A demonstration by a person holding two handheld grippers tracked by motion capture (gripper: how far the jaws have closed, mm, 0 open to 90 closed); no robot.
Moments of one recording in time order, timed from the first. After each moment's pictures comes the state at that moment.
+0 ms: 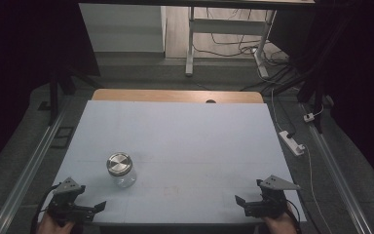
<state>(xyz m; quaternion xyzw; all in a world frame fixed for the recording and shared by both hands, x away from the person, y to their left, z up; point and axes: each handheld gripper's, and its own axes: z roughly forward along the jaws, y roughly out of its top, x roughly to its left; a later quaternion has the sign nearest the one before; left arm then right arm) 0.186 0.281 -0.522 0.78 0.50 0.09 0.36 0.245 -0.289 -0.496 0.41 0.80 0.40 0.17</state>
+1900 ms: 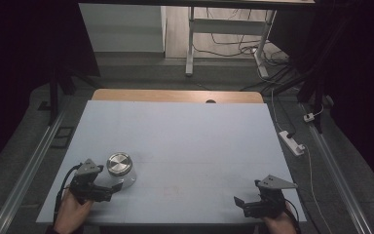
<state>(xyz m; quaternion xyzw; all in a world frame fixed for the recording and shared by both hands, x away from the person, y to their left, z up) 0.247 0.249 -0.520 0.80 0.44 0.12 0.39 0.246 -0.287 -0.497 0.40 0.81 0.39 0.15</state>
